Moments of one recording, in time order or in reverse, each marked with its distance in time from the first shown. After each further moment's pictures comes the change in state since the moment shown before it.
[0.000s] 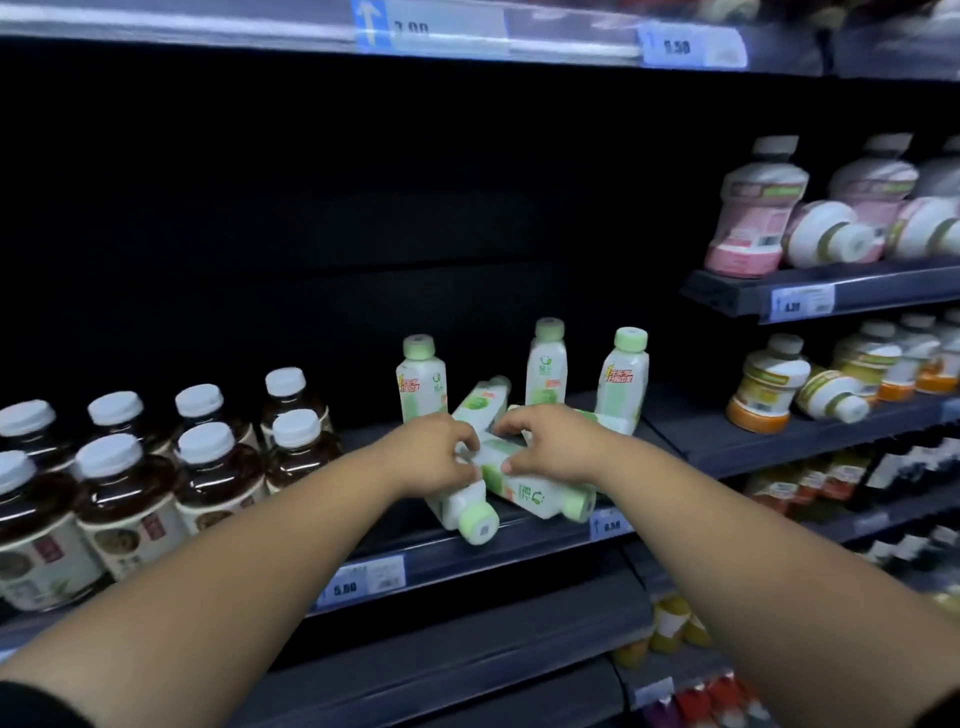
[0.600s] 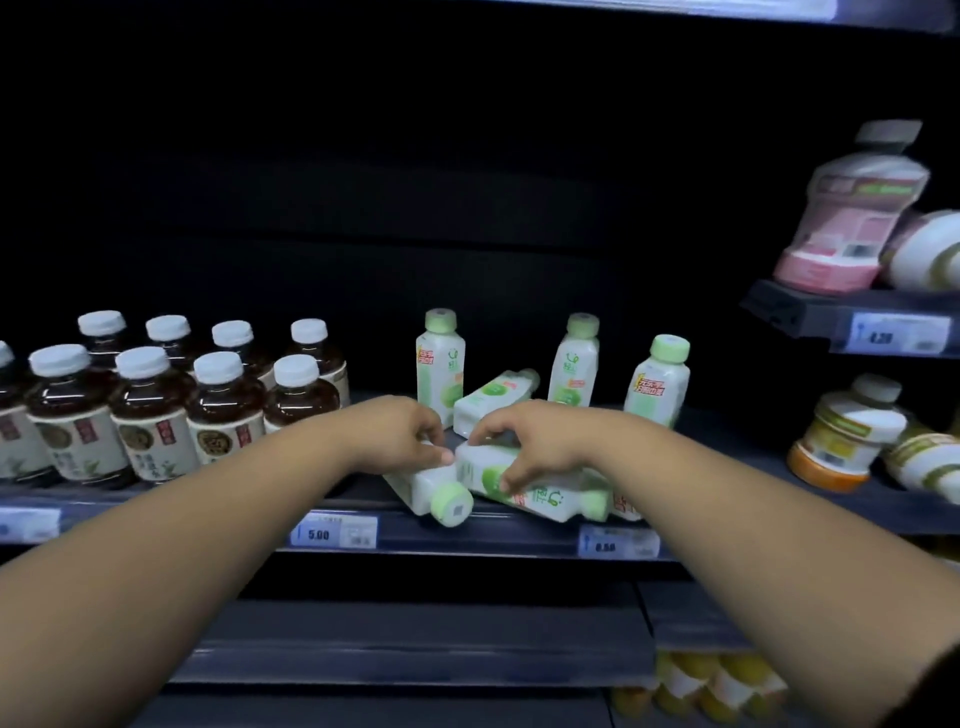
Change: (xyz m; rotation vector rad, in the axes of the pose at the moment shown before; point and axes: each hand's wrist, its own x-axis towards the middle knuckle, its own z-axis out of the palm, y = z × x) left_hand -0.024 -0.003 0.004 0.009 -0.009 -0.257; right_hand 0.021 0.014 -0.015 -0.147 -0.375 -0.275
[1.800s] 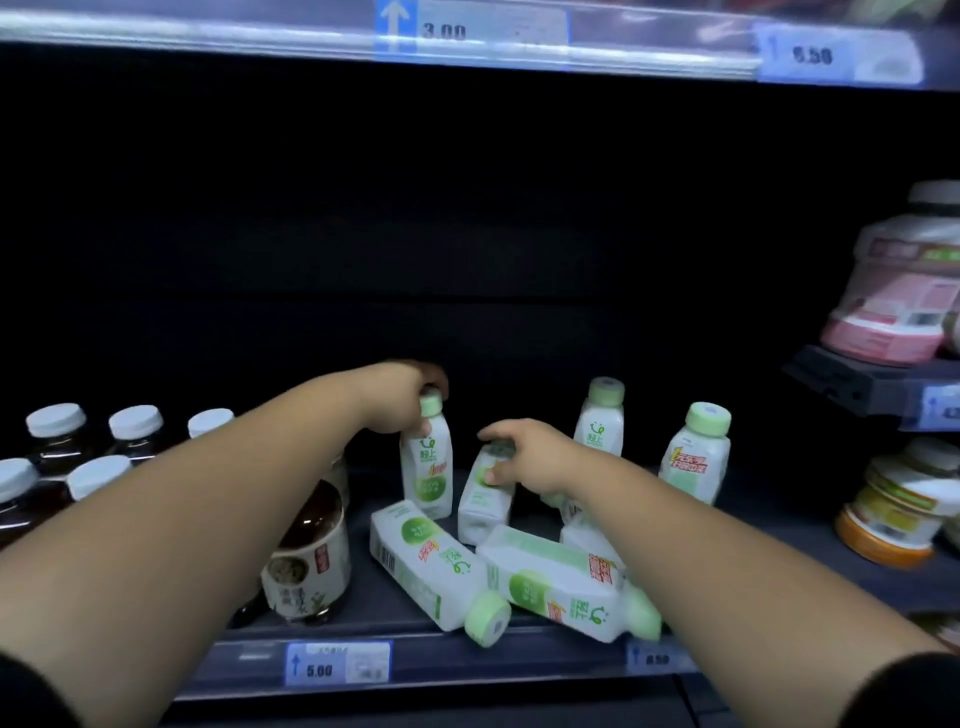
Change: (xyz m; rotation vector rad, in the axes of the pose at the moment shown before) left_hand 0.080 -0.028 -0.104 0.070 0.100 -0.028; right_hand 0.107 0.022 -0.021 0.293 0.286 0.142
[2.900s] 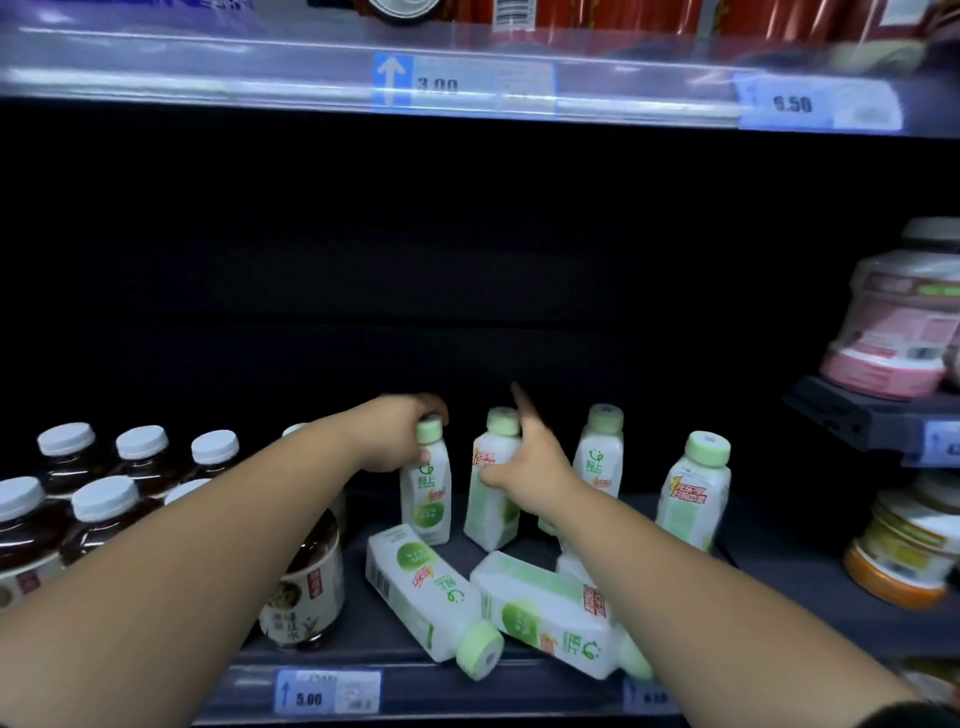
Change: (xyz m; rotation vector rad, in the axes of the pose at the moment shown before) left_hand -0.006 -0.005 0.016 -0.148 0.061 -0.030; right_hand -0.002 -0.008 0.007 0.409 0.334 -0.046
